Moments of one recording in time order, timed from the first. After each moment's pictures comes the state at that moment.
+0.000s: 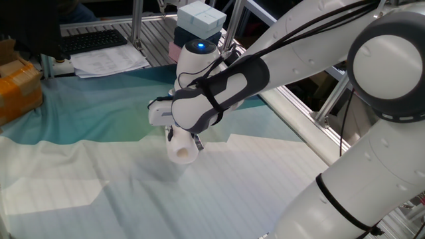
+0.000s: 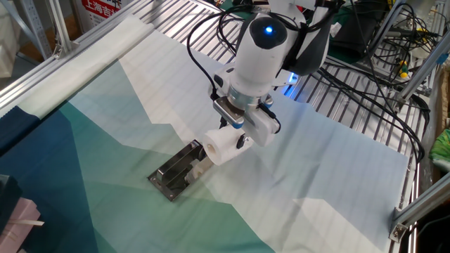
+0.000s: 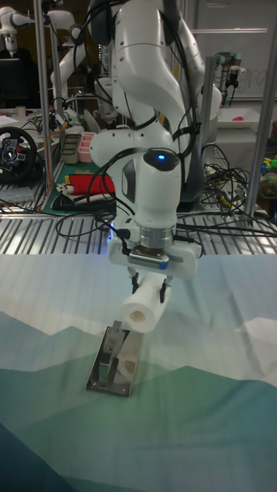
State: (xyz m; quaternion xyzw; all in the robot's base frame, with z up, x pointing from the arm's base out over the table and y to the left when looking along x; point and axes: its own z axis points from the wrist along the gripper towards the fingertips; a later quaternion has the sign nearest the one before) arm 0.420 0.048 0.158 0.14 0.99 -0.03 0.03
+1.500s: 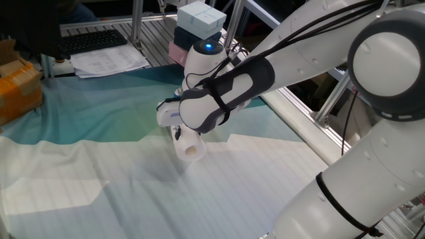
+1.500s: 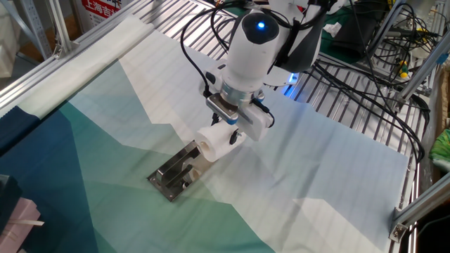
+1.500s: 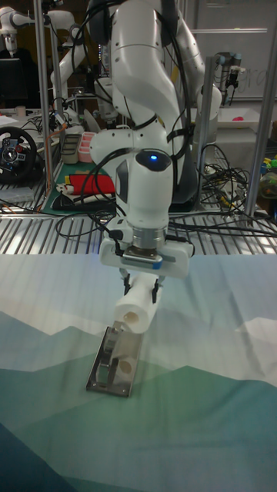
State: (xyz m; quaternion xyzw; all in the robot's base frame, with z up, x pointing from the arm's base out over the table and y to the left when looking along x) arm 0.420 0.025 0.158 0.10 0.99 -0.04 0.03
